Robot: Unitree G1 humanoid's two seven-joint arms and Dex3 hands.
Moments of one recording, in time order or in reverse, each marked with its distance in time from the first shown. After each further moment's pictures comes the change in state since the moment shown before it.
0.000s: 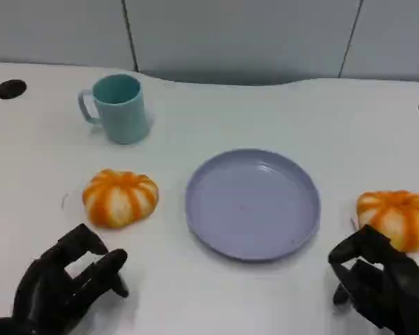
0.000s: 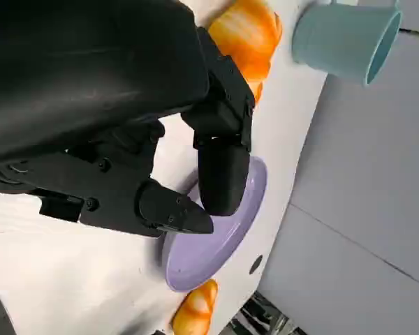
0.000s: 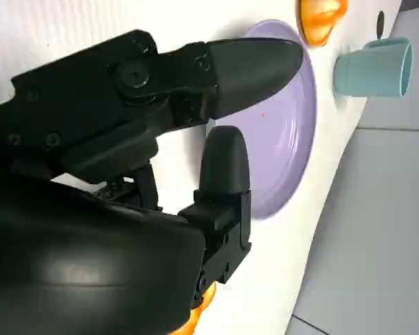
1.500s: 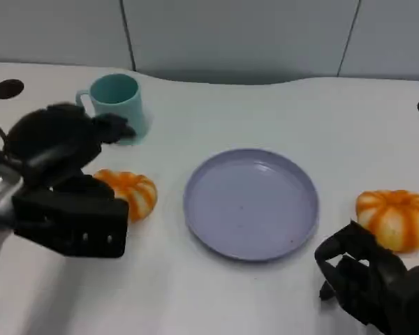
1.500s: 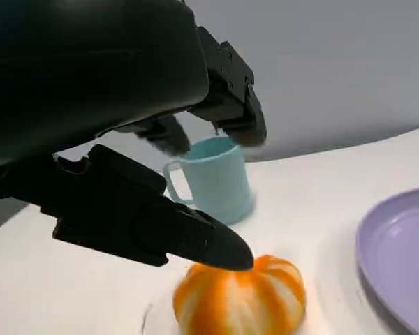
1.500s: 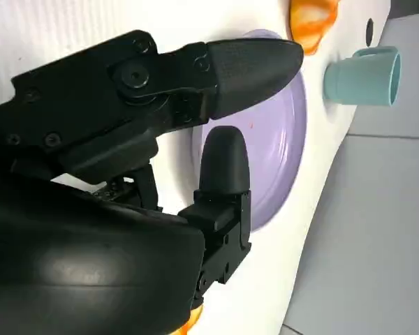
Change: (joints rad) left arm -0.548 0.482 -0.486 0.088 1.294 -0.428 0.242; right arm -0.026 0.031 0.030 0.044 -0.021 -0.049 -0.027
